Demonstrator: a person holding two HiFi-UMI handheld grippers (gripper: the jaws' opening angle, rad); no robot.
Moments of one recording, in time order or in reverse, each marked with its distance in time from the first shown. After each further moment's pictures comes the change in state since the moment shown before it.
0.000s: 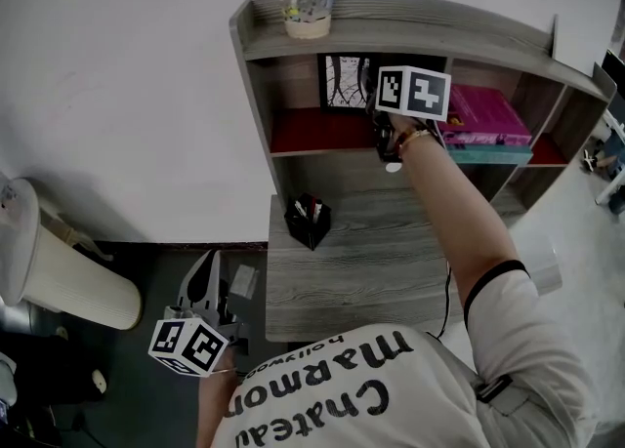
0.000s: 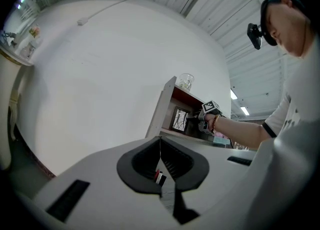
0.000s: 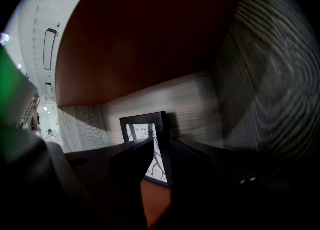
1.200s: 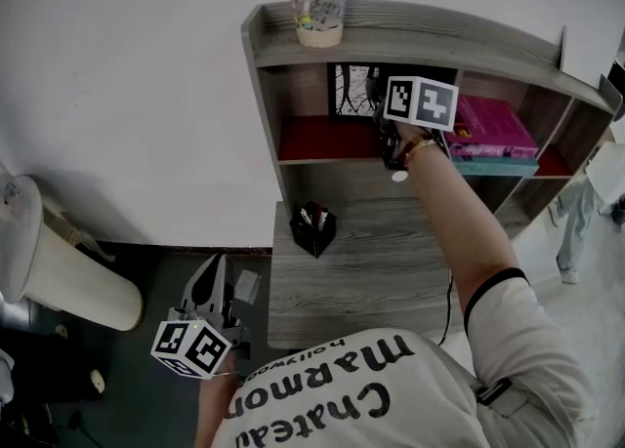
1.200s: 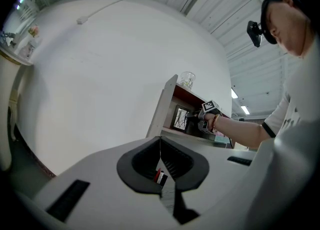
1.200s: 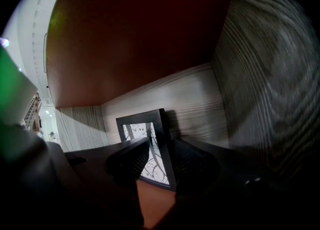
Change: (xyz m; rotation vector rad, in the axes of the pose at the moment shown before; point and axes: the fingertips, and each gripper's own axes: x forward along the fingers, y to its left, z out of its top) left arm 0.005 0.006 -0.003 0.003 0.007 -0.001; right arm 0.011 0.000 -0.003 0.026 -0.003 0.024
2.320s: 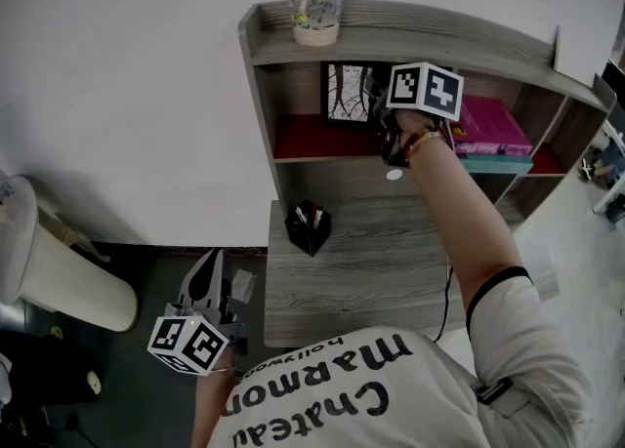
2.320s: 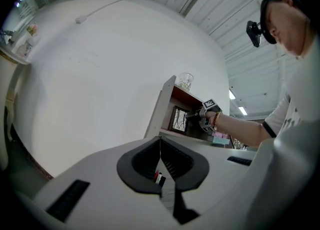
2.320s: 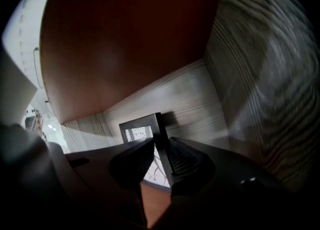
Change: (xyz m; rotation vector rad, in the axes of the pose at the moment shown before) left arm 0.005 -0.004 0.005 0.001 -0.002 -0.021; right arm -0.010 0.004 0.001 0.129 0.076 0.032
